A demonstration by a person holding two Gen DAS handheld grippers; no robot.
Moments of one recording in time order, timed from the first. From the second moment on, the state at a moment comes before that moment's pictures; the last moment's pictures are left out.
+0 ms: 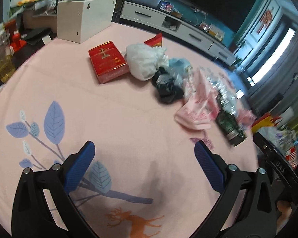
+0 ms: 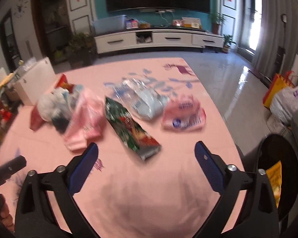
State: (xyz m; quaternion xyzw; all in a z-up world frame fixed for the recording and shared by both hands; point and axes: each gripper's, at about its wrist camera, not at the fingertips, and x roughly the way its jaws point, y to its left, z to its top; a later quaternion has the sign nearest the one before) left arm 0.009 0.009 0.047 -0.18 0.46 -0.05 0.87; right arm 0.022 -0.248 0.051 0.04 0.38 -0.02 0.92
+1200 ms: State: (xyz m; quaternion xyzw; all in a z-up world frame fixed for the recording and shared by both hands) left arm 0.128 -0.083 0.013 -0.16 0.48 -0.19 0.84; right arm 0.058 -0.271 0.033 0.17 0.44 0.08 0.88
